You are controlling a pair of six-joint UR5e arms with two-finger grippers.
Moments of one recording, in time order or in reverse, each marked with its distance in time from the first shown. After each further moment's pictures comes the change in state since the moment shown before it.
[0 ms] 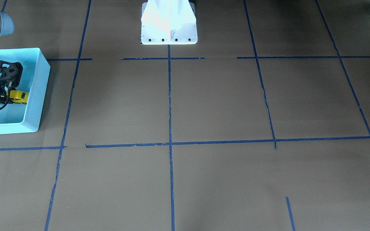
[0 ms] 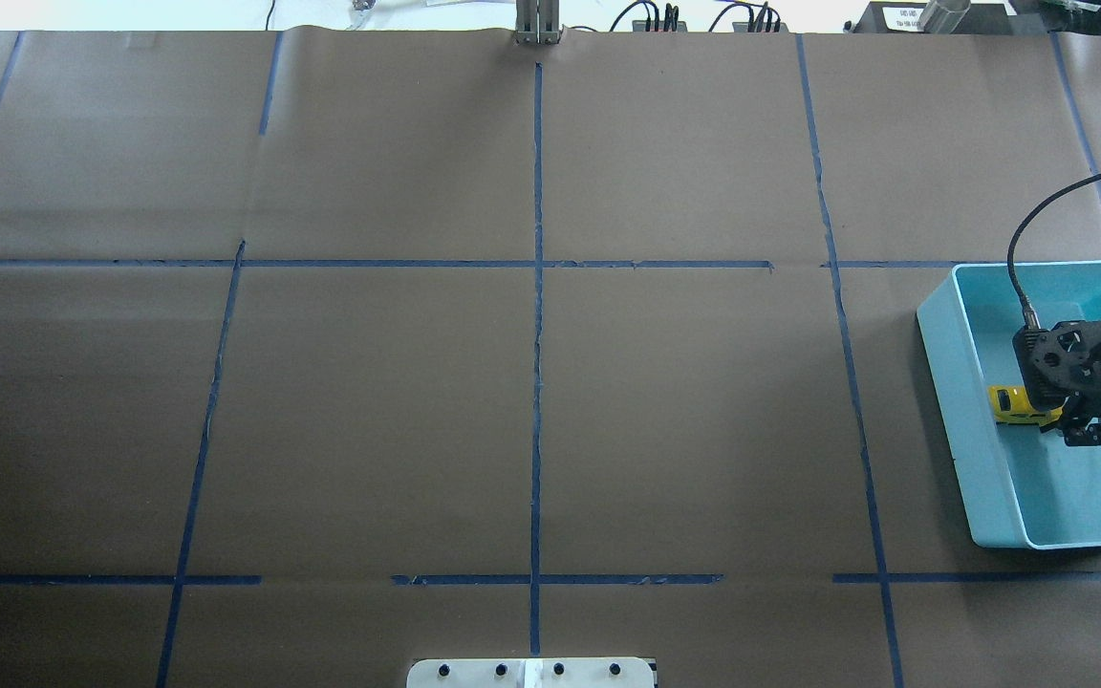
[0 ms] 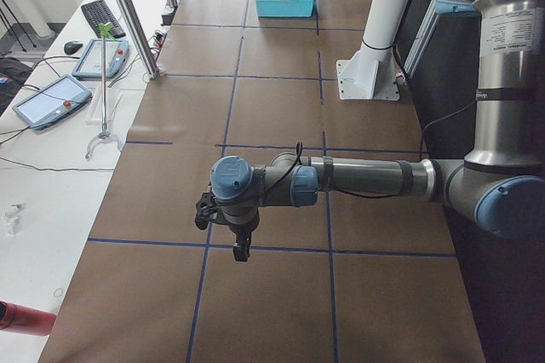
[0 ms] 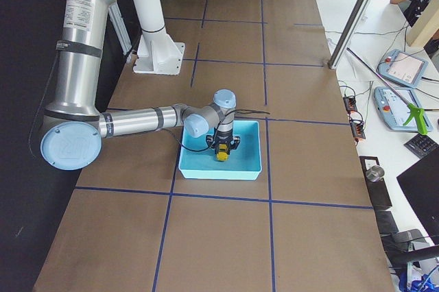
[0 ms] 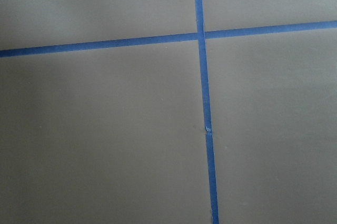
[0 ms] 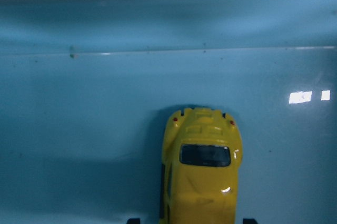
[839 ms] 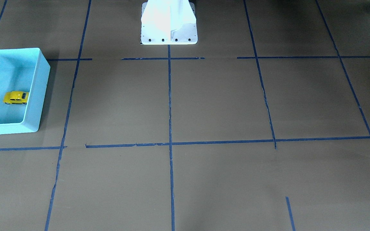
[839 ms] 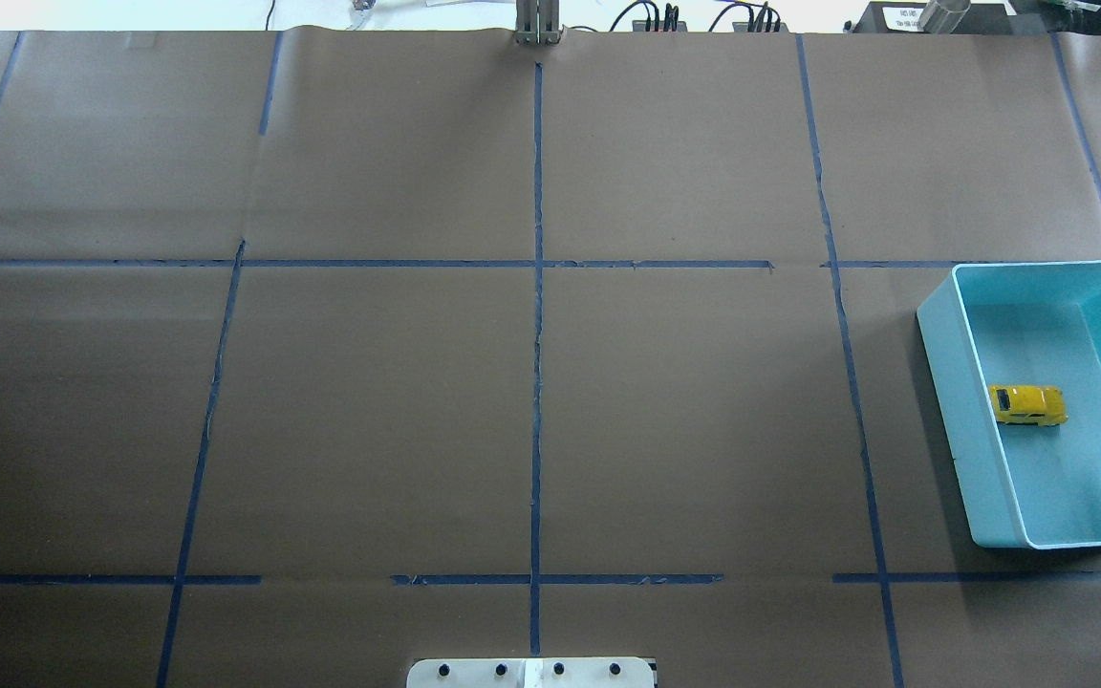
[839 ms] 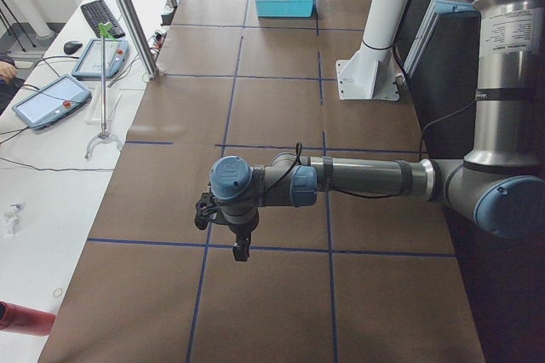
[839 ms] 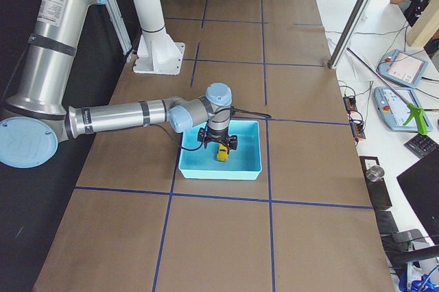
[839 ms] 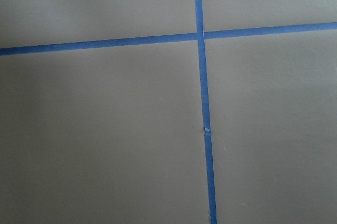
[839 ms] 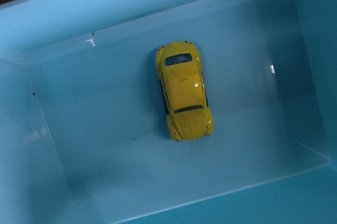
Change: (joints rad) left arm 0.001 0.000 0.001 0.000 -0.001 -0.002; right arm 0.282 -0.116 0.210 -0.234 0.136 -0.003
